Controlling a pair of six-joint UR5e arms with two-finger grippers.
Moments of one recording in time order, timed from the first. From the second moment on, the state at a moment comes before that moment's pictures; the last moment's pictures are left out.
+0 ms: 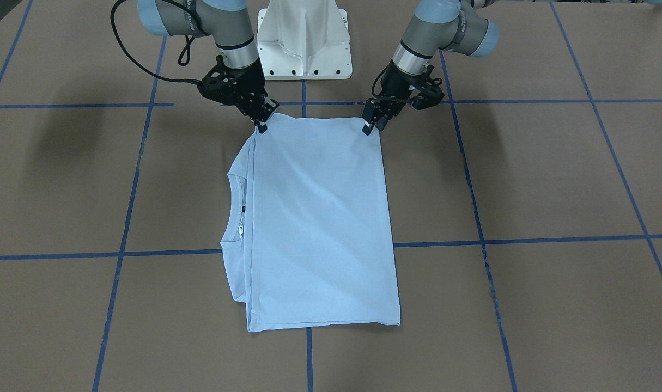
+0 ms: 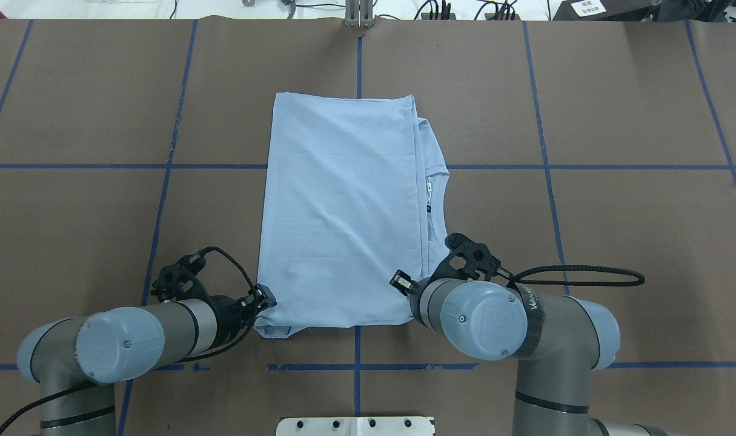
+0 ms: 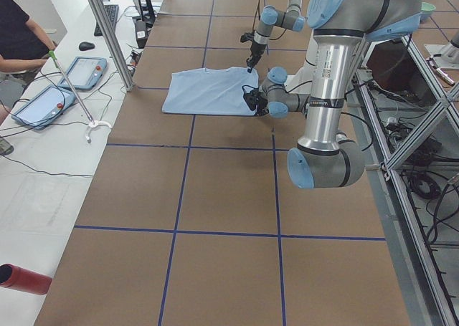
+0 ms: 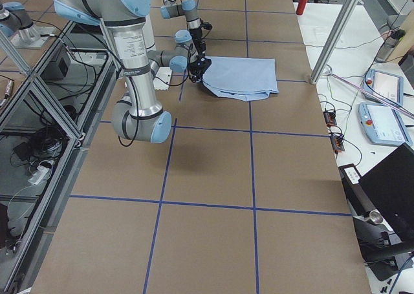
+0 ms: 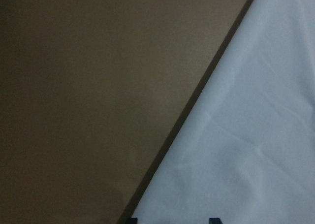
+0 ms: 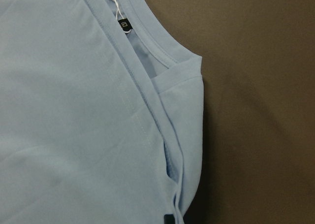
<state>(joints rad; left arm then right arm) -0.23 -1.77 -1.92 -2.11 -1.50 -2.04 0.25 -1.16 1.93 -1.42 1.50 2.00</state>
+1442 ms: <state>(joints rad) -0.20 -1.80 -2.06 -1.96 -1.50 -2.14 0.25 -1.18 1.98 -1.42 1.50 2.00</state>
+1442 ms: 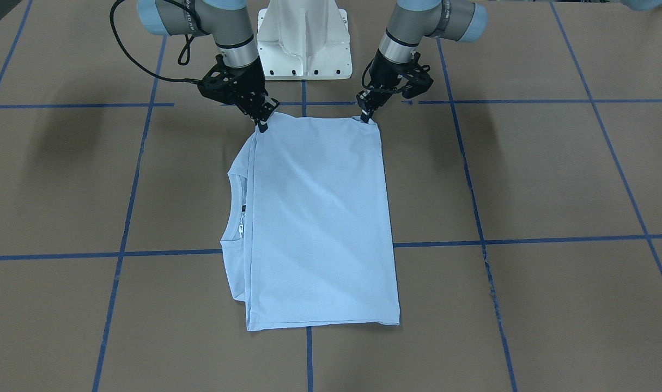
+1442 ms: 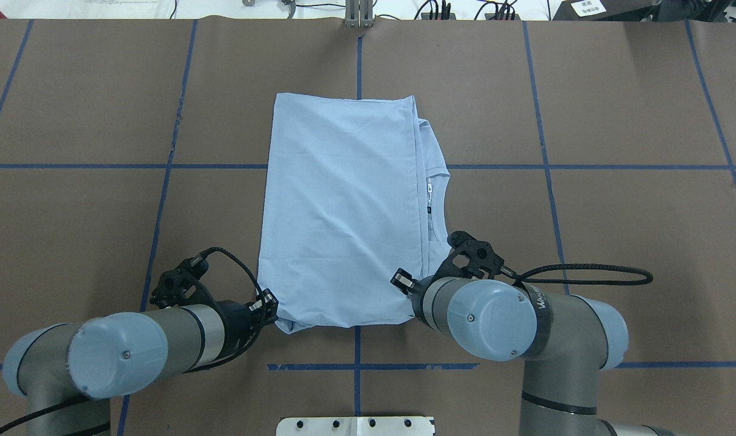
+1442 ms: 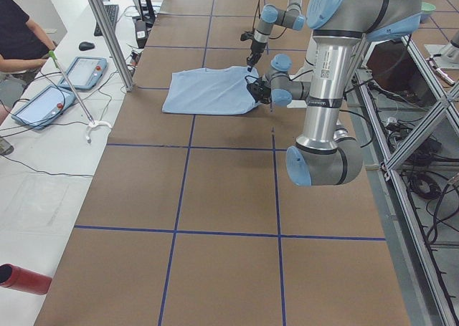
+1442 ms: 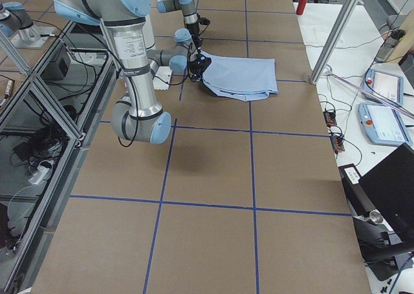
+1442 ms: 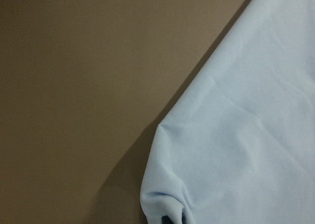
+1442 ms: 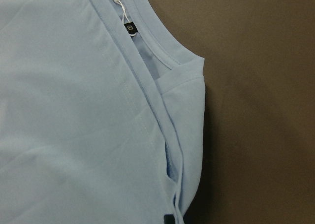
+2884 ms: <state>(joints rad) -0.43 -1.98 -2.12 -1.72 -1.48 -1.92 0.44 -1.14 2.01 -1.40 1.51 2.07</state>
